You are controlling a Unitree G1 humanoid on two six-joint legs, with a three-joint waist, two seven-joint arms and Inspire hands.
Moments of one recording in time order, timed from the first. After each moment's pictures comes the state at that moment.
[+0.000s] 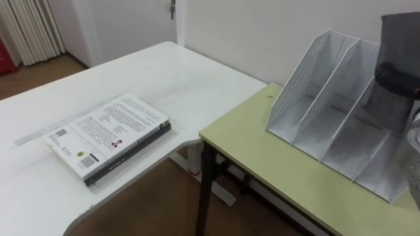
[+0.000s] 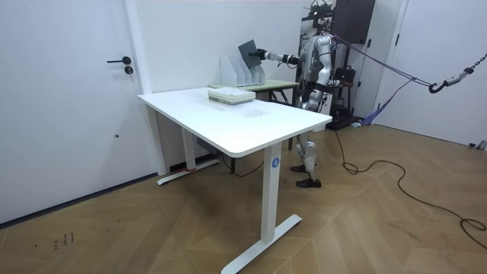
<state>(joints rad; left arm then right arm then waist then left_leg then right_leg) 0.19 0.29 -0.11 1.02 -0.51 0.11 -0.42 -0.59 -0.52 -0.14 0.50 0.35 0.10 -0.54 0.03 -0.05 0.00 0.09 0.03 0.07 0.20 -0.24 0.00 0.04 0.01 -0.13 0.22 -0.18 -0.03</state>
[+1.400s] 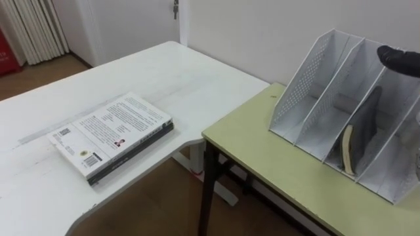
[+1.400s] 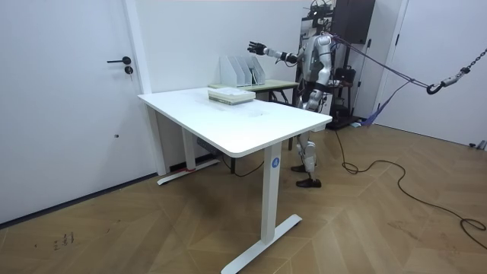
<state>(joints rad) 0.19 0.29 -0.11 1.02 -0.51 0.10 -0.40 -0.66 -0.54 -0.14 0.45 0.35 0.08 -0.58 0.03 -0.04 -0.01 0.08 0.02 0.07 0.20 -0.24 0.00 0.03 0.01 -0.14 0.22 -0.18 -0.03</state>
